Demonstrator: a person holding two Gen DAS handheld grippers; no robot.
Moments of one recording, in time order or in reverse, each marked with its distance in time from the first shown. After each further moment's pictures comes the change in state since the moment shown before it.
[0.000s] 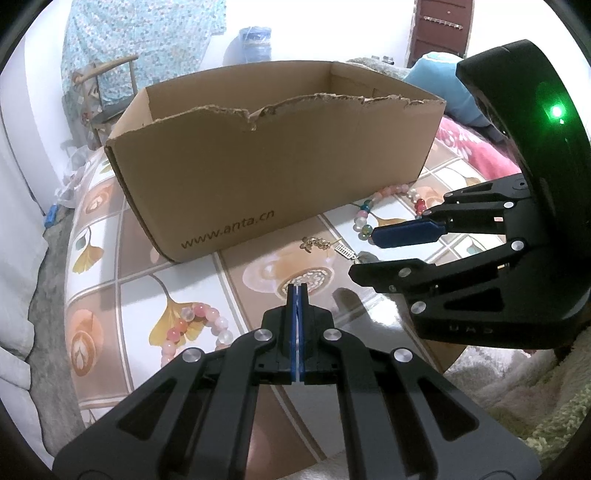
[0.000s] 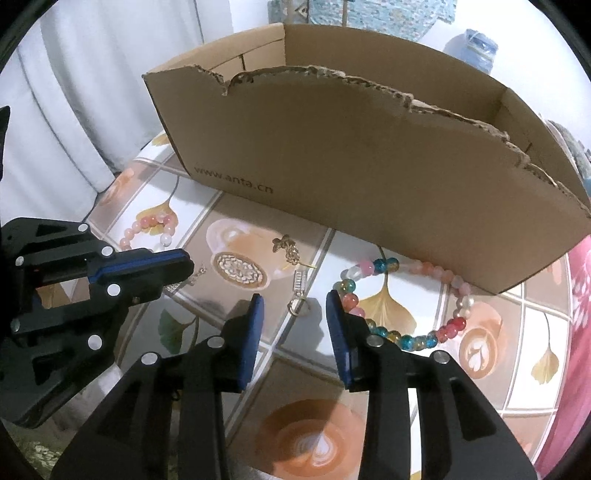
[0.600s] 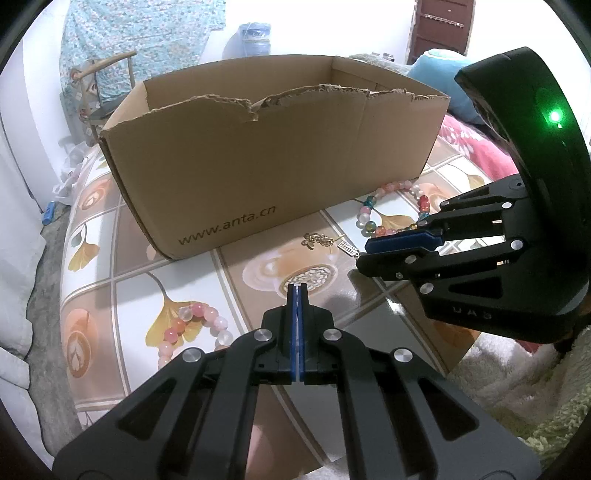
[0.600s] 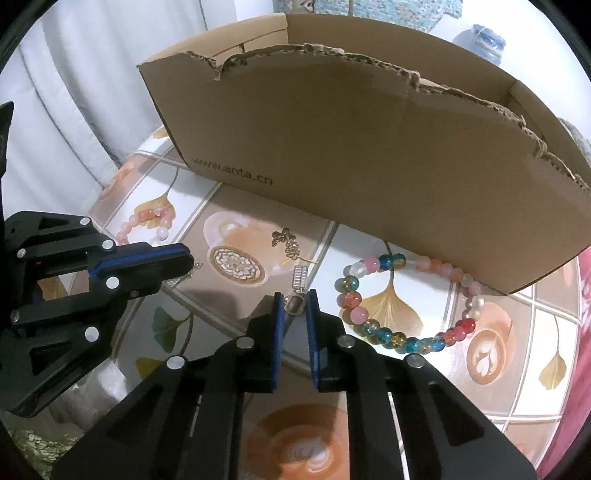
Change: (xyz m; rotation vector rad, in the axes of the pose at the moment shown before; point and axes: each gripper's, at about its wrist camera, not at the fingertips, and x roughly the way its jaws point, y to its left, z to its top) left arm 0.005 0.003 0.001 -0.005 0.013 -0.006; right arm 0.003 -0.010 -0.003 0.001 0.013 0.025
